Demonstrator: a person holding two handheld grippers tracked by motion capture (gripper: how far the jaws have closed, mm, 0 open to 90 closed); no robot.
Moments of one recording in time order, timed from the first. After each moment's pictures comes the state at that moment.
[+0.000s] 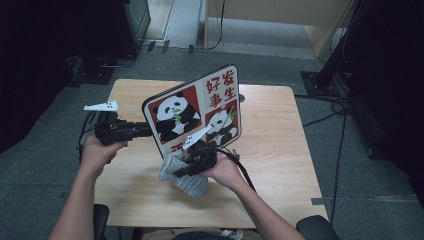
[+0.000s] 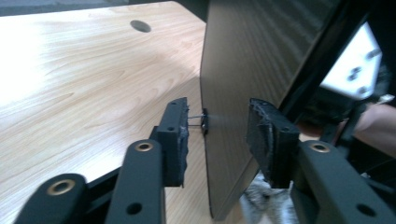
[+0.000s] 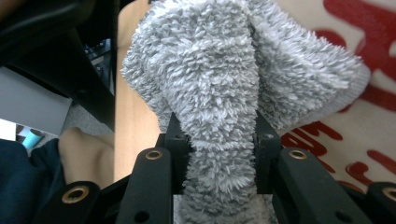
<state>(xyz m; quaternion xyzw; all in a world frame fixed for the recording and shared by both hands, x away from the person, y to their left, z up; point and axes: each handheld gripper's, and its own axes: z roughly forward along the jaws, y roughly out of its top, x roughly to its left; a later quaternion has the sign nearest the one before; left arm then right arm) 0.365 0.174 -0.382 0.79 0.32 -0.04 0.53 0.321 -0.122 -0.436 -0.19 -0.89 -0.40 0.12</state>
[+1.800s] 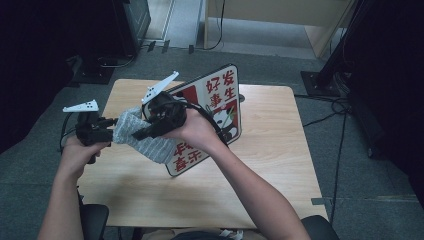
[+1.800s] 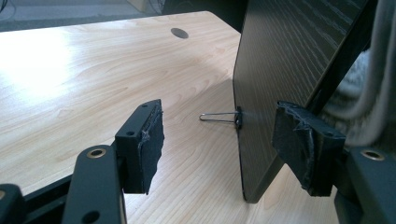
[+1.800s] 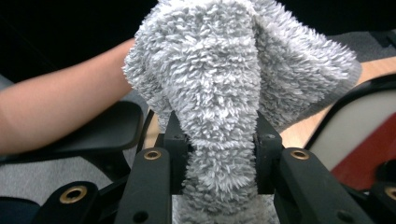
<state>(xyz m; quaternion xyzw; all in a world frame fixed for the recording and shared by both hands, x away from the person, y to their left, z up) 0.361 0.216 -0.379 0.77 0.35 0.00 0.53 0.352 -0.049 -0.284 -0.11 -0.88 -0.45 0.08</state>
